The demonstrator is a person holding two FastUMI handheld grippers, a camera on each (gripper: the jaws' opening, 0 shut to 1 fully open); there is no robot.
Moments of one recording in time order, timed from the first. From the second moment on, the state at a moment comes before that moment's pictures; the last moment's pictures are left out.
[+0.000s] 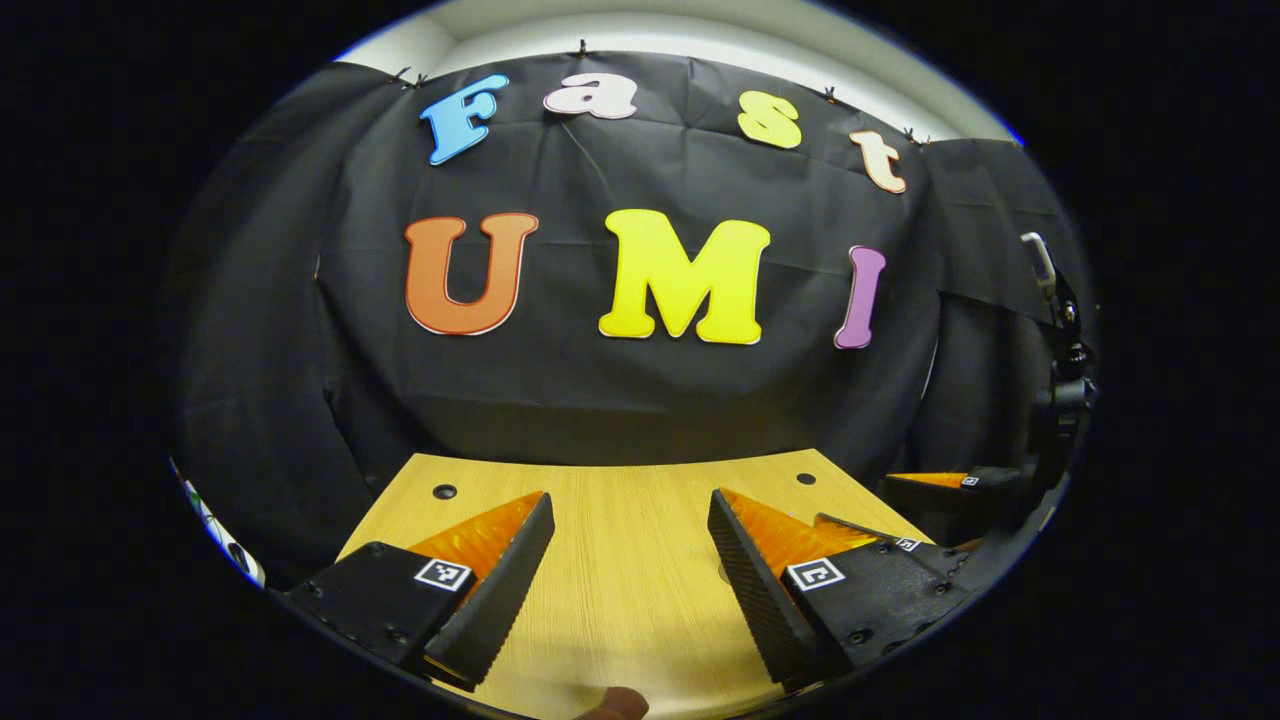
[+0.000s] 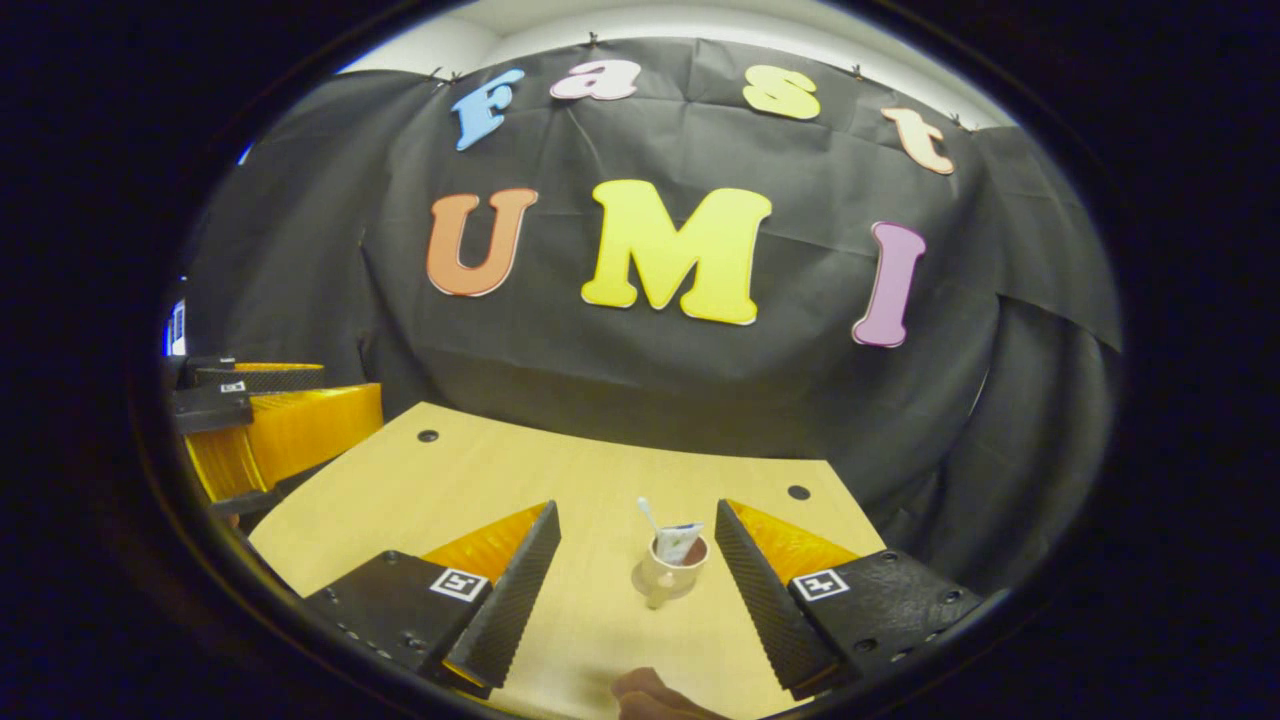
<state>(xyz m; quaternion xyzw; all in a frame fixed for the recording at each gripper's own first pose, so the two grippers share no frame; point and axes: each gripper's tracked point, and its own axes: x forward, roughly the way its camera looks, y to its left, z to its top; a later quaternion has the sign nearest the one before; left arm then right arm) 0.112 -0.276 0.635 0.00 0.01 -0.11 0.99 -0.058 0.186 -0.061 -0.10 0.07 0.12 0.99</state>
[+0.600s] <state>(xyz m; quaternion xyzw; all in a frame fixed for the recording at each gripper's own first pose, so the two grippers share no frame) 0.101 -0.237 0.630 0.02 -0.01 -0.09 1.00 -0.079 0.225 -0.063 -0.12 0.06 0.14 0.98</state>
